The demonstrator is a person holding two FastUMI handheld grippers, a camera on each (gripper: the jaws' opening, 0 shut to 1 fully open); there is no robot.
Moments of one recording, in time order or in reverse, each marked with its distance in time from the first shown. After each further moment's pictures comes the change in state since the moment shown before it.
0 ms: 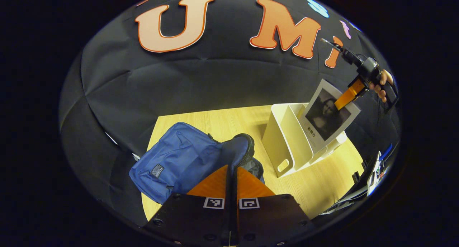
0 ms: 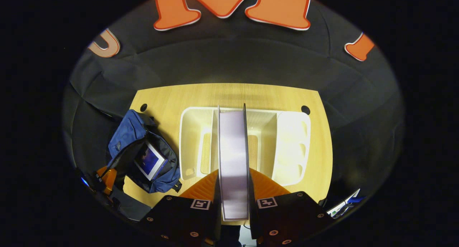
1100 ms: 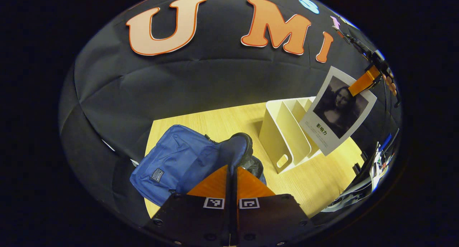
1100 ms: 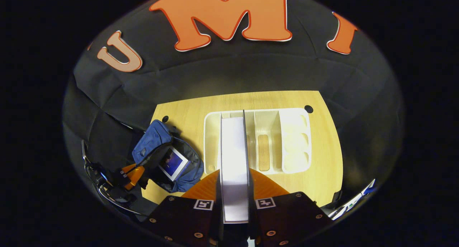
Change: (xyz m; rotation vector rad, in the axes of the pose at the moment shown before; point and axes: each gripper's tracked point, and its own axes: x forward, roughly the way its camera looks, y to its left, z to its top) left arm 0.000 0.003 0.000 0.066 -0.001 -0.043; right arm -0.066 0.025 -0.026 0.118 -0.116 0.145
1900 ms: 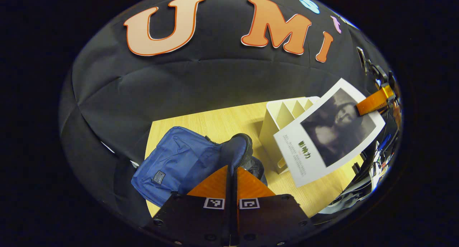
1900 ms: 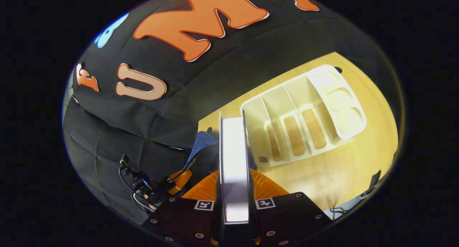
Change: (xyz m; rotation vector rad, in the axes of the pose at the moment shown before) left arm 0.004 0.005 0.006 0.009 0.016 -0.013; right arm 0.025 0.069 -0.067 0.369 -0.029 0.407
